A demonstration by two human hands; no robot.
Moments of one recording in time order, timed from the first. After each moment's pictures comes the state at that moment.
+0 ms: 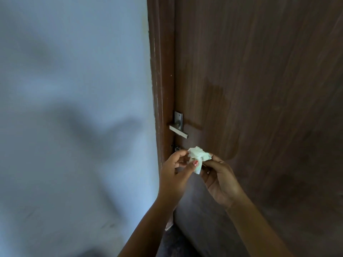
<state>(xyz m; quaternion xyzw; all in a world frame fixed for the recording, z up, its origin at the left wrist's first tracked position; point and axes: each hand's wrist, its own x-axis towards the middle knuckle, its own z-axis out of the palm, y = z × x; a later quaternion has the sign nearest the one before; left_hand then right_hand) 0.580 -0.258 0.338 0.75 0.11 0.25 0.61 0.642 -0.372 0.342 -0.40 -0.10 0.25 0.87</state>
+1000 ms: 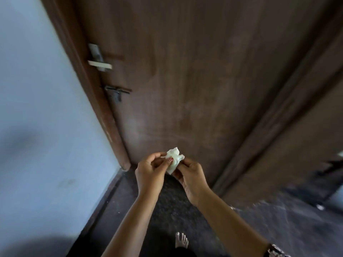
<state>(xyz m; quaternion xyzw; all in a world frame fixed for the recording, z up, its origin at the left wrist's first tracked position) 0.375 -0.347 0.214 0.77 0.11 0.05 0.62 0.366 -0.457 0.215 -0.55 0.18 0.08 0.81</state>
